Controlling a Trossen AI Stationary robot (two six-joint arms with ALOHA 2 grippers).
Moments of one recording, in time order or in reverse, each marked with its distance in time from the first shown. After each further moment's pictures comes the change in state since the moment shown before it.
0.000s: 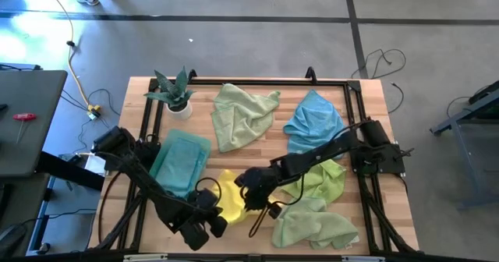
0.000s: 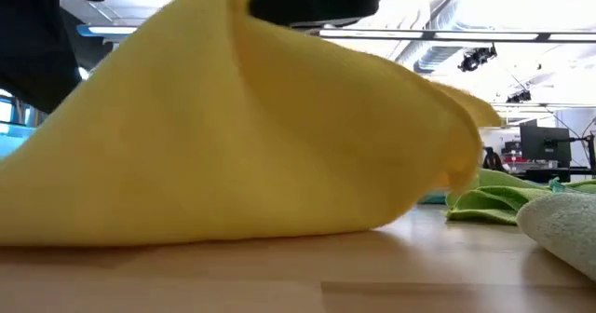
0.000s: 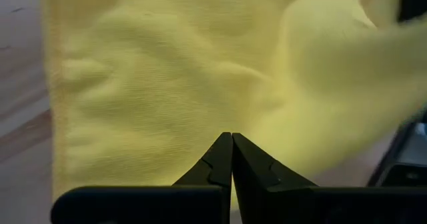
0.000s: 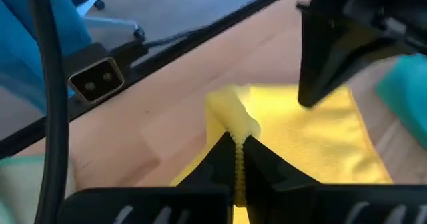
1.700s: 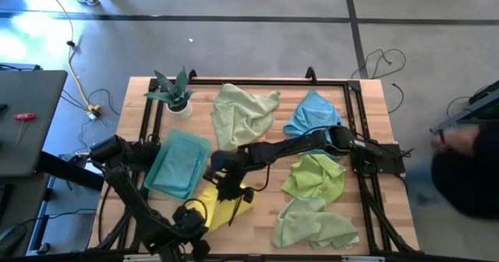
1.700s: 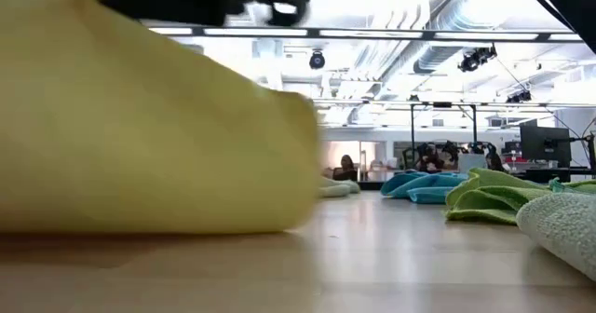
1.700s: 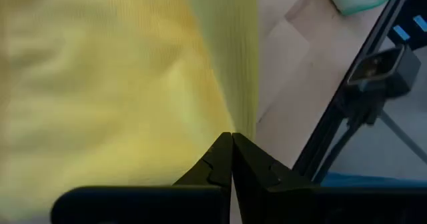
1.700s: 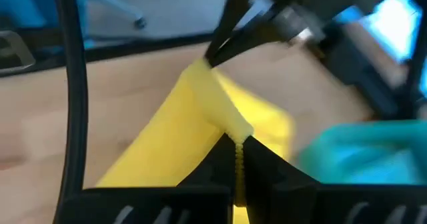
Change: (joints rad) left arm -0.192 0.054 0.128 -0.144 -0.011 -0.039; right arm -0.130 0.340 0.607 -0.279 -0.185 -0.422
